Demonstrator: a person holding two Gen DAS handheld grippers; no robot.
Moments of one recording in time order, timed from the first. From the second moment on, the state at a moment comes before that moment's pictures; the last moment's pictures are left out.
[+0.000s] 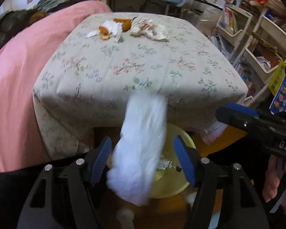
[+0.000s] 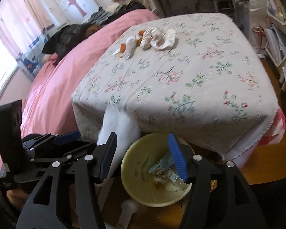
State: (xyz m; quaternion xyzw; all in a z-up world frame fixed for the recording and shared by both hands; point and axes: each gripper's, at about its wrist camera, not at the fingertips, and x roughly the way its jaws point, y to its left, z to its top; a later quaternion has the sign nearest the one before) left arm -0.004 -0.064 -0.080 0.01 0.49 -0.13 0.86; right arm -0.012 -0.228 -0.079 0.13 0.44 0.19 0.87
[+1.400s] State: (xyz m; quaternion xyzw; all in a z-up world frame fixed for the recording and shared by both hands) left arm -0.002 0.001 -0.045 -0.13 0.36 0.00 0.92; right arm -0.013 -0.202 -0.079 0.03 0.40 0.16 0.90
